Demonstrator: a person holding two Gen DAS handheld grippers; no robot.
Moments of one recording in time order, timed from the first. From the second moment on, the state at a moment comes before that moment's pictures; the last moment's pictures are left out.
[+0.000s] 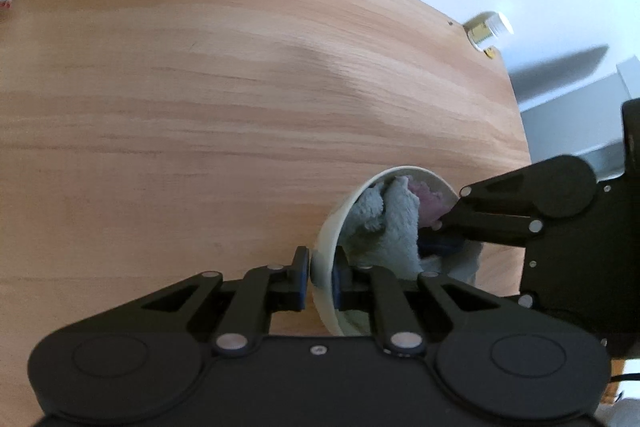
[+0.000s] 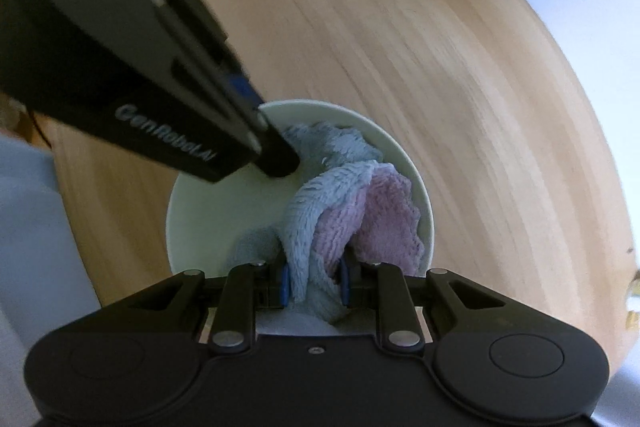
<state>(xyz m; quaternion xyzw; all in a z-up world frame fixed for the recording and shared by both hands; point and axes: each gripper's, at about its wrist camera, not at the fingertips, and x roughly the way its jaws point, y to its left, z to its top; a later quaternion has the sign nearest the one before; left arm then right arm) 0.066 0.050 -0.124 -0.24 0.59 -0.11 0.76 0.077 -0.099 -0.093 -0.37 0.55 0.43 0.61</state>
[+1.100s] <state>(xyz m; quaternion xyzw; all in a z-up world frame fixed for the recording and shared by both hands) 0.069 0.044 -0.119 -0.23 0.59 -0.11 0.77 0.089 -0.161 -0.058 -0.31 0.57 0.47 0.61</state>
